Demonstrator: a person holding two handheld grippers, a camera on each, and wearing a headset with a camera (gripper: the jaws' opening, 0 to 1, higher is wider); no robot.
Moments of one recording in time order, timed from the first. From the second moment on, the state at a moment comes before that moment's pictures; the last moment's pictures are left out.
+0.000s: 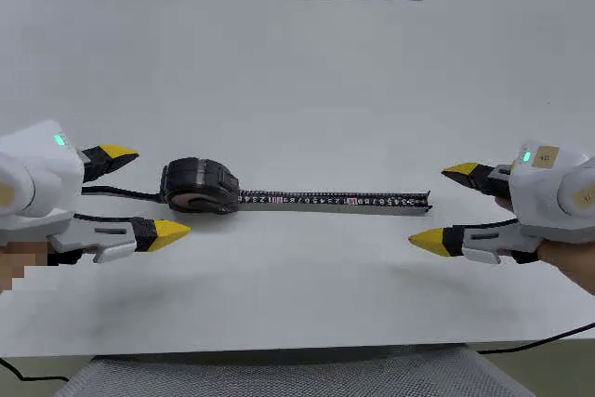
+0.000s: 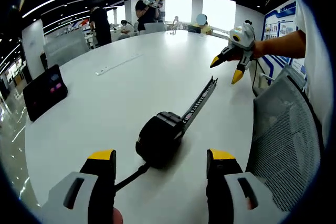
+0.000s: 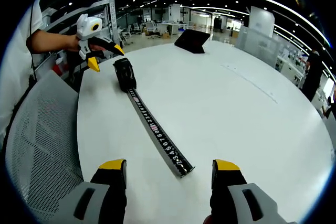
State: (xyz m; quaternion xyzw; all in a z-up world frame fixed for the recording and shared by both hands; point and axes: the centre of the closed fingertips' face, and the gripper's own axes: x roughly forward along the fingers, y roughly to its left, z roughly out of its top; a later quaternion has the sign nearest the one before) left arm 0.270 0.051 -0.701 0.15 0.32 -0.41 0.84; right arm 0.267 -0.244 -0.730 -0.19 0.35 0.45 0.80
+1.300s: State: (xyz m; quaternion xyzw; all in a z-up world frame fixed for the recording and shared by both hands) left arm 0.227 0.062 -0.699 0.11 0.30 -0.37 0.87; right arm 0.243 -0.237 -0.708 -0.16 0.31 0.42 0.84
